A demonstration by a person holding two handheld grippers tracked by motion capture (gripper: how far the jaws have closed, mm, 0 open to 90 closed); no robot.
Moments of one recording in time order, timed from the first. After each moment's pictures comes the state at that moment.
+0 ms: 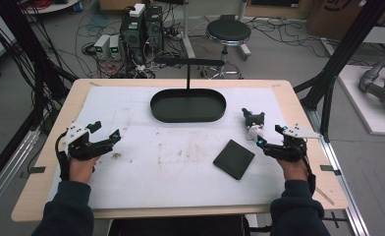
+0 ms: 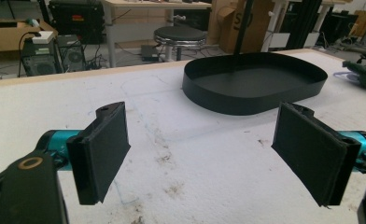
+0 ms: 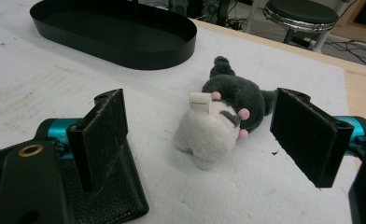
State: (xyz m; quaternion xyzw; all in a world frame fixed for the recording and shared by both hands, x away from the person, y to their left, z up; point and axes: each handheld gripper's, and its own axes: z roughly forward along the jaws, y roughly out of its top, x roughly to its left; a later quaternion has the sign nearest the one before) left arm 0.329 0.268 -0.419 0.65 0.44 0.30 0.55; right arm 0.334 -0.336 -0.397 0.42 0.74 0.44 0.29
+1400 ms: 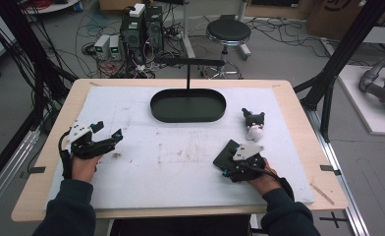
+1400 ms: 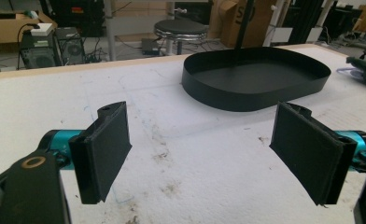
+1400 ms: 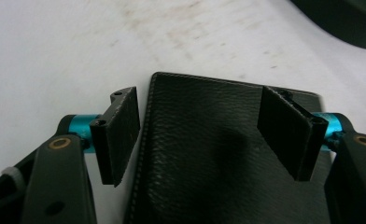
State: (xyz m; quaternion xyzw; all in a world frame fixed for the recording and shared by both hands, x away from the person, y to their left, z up) left arm 0.333 0.262 -0.420 0.65 0.45 0.29 0.54; right arm 0.315 -0.234 -0.435 0.21 0.90 0.34 0.20
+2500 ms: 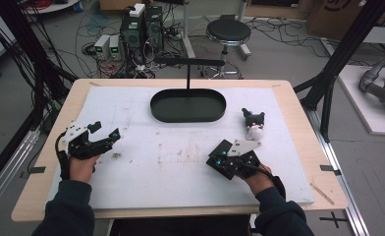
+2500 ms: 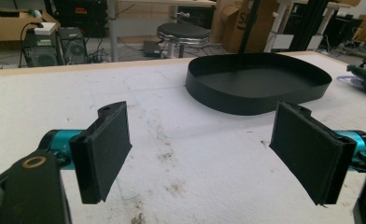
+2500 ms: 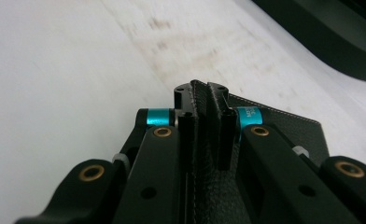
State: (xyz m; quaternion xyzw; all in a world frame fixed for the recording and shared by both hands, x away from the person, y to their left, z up) left arm 0.331 0.268 -0.420 0.64 0.45 0.29 0.55; right arm 0.308 -0.211 -0.406 0.23 0.87 0.40 0.16
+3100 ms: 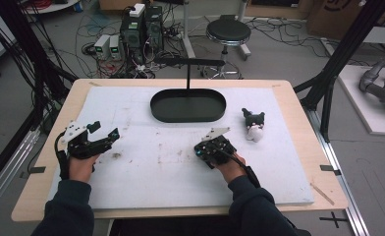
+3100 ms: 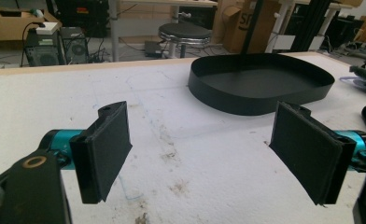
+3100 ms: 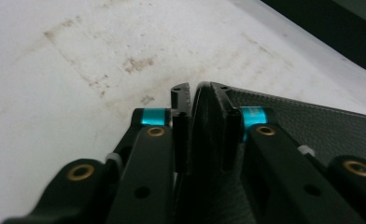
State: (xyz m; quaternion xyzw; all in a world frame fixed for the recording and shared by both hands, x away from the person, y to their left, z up) left arm 0.332 0.271 -0.421 0.64 0.46 0.29 0.55; right arm 0.351 -0.146 -0.422 0.31 0.87 0.34 0.15
